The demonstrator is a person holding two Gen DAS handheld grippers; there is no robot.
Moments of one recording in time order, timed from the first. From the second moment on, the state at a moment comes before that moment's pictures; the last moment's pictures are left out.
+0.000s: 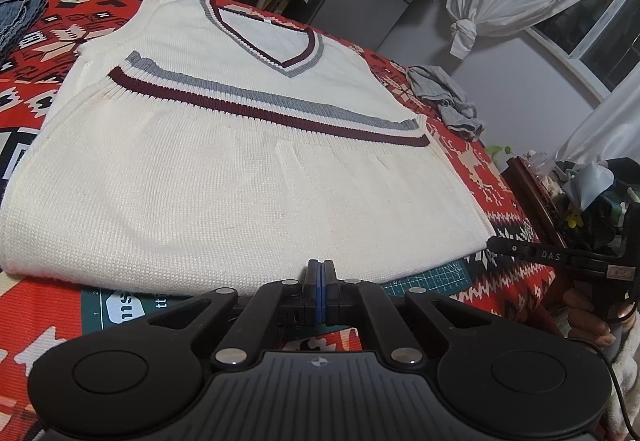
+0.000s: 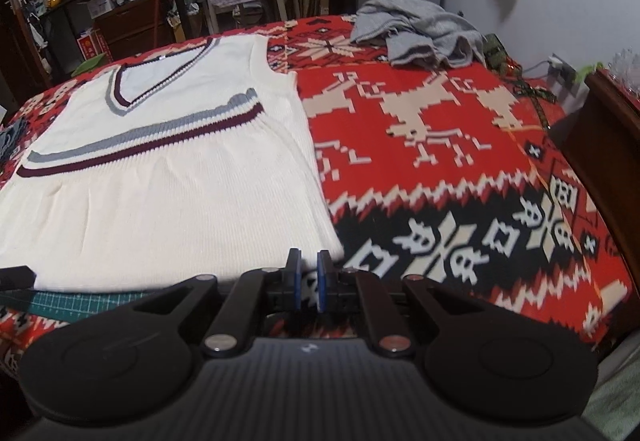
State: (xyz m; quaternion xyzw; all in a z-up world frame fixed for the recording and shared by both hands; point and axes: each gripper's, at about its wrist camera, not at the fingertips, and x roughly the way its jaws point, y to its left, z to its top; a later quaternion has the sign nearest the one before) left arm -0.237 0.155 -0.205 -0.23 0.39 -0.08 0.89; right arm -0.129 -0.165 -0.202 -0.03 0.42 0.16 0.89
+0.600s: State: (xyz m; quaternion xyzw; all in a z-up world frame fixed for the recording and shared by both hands) left arm -0.237 0.158 -0.203 -0.24 0.40 -0.08 0.88; right arm -0.188 -0.043 -0.203 -0.15 0.36 0.29 0.87
